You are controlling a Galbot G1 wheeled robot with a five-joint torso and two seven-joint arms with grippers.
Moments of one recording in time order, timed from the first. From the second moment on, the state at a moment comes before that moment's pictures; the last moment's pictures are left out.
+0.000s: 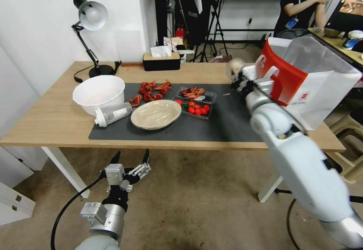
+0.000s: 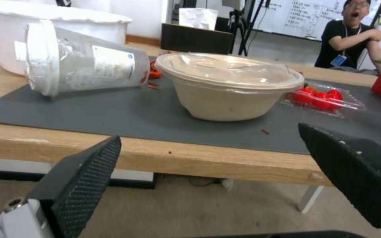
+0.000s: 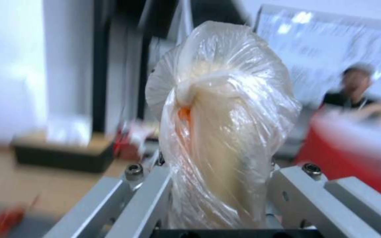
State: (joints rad) left arm 1.78 -1.48 -0.47 -2.25 -0.26 0.02 -0.02; right arm -0.59 1.15 0.08 1.62 0.49 -0.54 0.38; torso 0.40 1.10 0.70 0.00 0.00
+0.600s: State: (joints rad) left arm 1.78 -1.48 -0.46 -2.25 -0.25 0.02 -0.01; right arm -0.54 0.83 0.40 1.90 0.64 -0.61 0.58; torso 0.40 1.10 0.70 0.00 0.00
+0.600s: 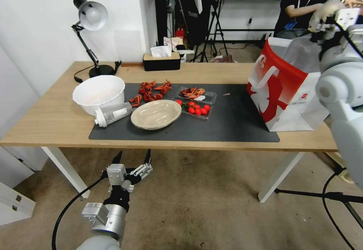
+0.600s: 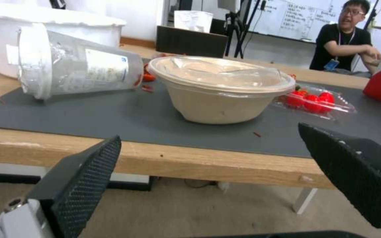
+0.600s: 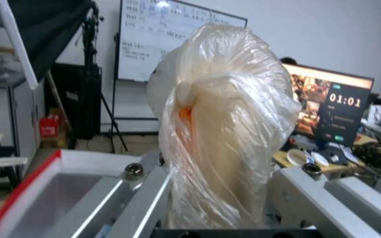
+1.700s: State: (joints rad) left arm 1.79 -1.48 -0.46 -2.26 -0.25 0.02 -0.01; right arm -0.59 0.84 0.40 1.89 0.73 -0.62 0.55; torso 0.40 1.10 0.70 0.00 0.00
